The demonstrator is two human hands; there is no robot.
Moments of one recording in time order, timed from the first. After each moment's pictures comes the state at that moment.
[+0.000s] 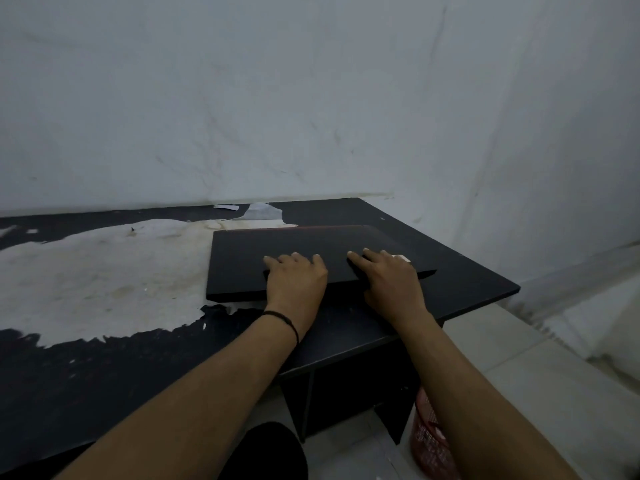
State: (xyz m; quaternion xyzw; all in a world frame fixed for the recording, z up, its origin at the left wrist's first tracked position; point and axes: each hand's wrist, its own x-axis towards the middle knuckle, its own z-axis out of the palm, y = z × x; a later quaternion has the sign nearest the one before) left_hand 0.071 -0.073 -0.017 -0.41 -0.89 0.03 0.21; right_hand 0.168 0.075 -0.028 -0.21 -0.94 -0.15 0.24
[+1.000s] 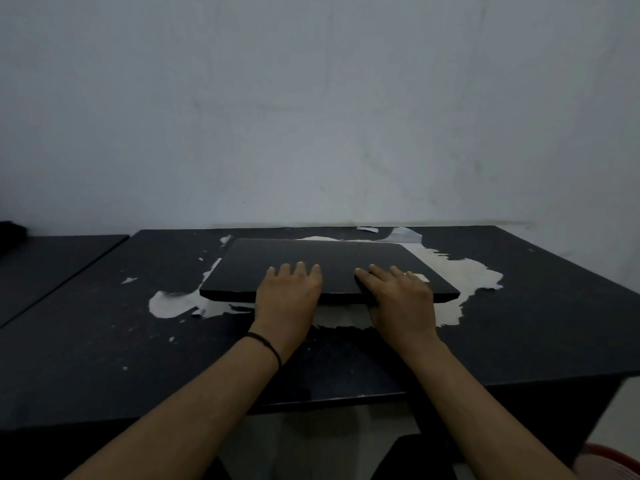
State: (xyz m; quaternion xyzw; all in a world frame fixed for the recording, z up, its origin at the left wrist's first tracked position) left_hand -0.012 -0.347 0.010 -0.30 -0.92 0.02 0.25; right_hand 0.060 -0.172 -0.011 -0.06 -0.91 -0.09 0.40
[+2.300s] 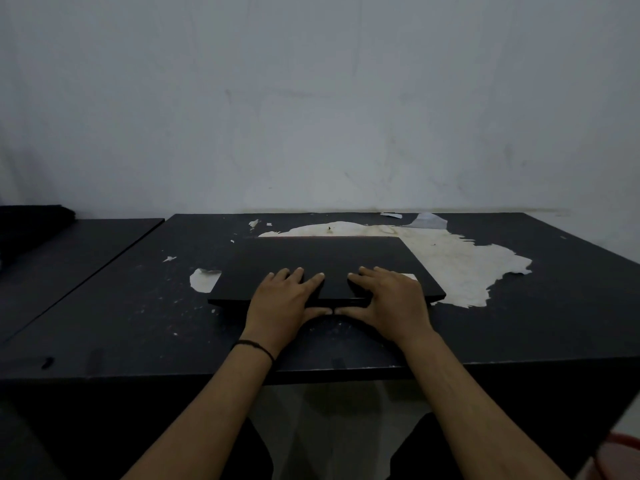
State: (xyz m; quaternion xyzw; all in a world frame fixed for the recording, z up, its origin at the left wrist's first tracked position) left_hand -0.029 -0.411 -0.036 -0.32 -0.92 -0.02 0.24; right_hand 0.050 -0.215 -0.032 -0.03 -0.95 0.04 0.29
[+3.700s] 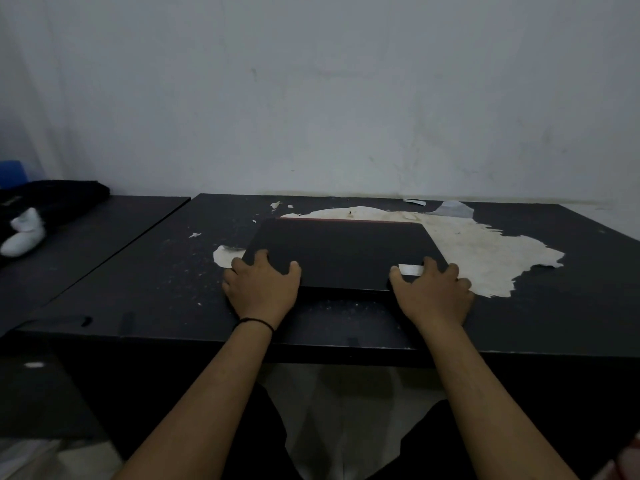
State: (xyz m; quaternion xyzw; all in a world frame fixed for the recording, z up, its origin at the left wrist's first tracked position) left_hand -0.020 -0.440 -0.035 0.06 -0.94 -0.30 0.15; right_hand 0.057 -0.205 -0.039 -0.33 -0.90 0.17 0.21
